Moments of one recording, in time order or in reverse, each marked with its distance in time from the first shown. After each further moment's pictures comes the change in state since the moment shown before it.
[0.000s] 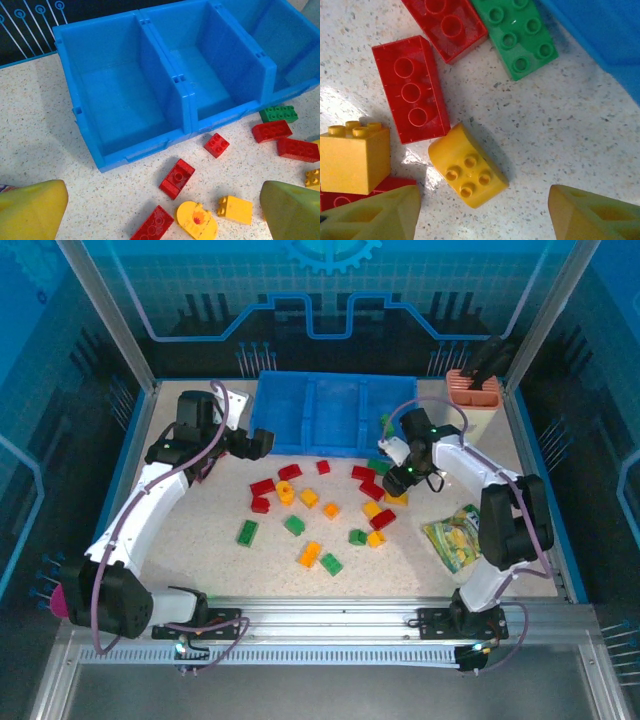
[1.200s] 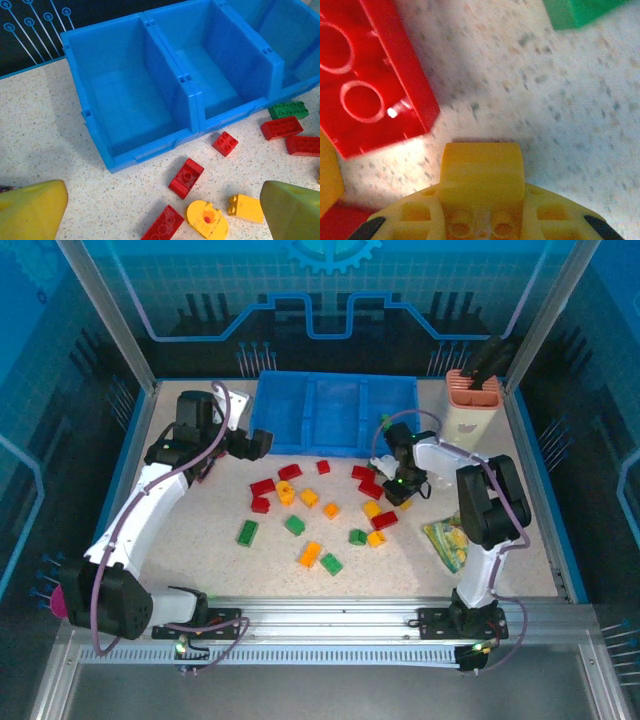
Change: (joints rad) left arm 0.000 -0.008 -0.003 0.000 -0.023 0.043; right arm 0.036 0.142 0.003 -0.042 0.098 0.062
